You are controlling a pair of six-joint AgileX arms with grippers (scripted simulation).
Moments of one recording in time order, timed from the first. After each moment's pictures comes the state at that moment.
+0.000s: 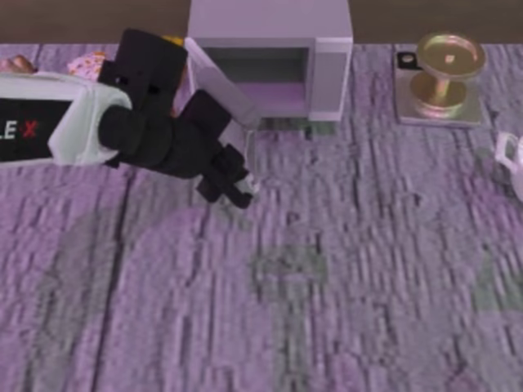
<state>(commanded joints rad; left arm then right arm) -0.42 1.88 1.14 -0.20 0.35 0.39 0.00 0.00 0.00 0.00 0.00 0.00</state>
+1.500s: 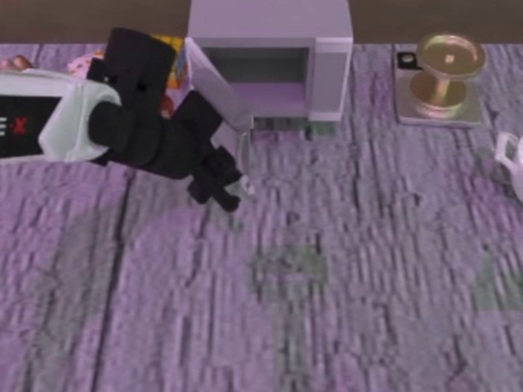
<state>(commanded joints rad) -0.39 1.87 1.13 -0.23 0.39 0.46 0.00 0.00 0.00 0.00 0.00 0.00</state>
